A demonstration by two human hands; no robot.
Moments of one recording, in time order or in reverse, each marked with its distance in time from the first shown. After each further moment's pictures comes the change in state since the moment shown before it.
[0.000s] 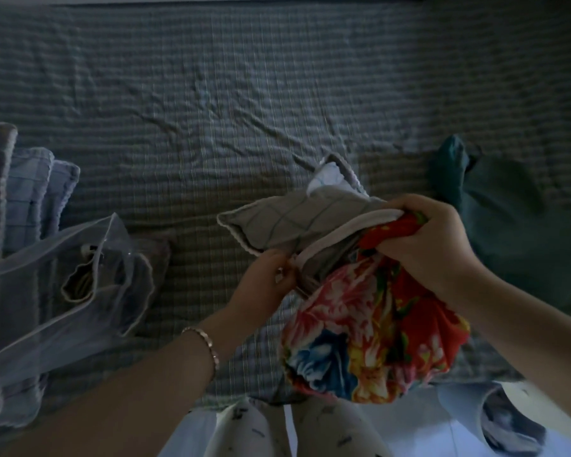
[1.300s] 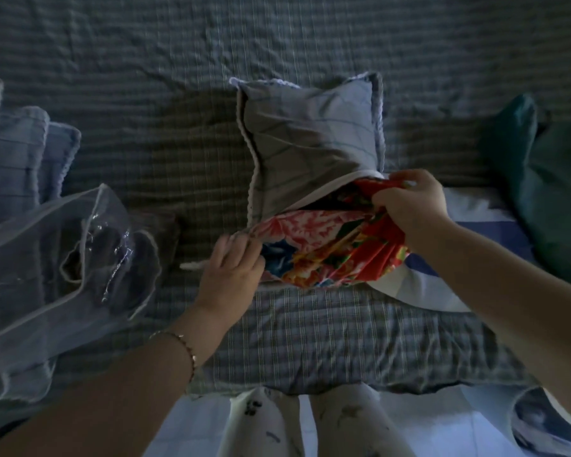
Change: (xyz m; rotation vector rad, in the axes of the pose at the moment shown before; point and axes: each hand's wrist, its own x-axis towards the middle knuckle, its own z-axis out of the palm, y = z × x) left_hand -0.007 -0.091 -0.015 1.090 0.103 0.357; right_hand 0.085 0.064 0.086 0.191 0.078 0.597
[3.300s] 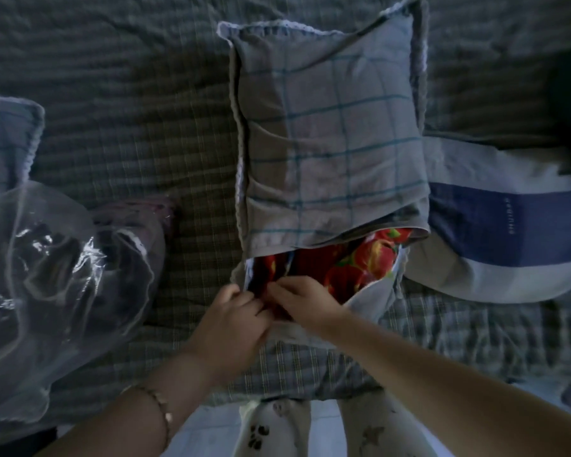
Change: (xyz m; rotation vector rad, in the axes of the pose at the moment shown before) left_hand -0.046 -0.013 0.062 -0.367 -0.321 0.186; right_hand -0.013 0.140 0.168 -0.627 -0.773 -0.765
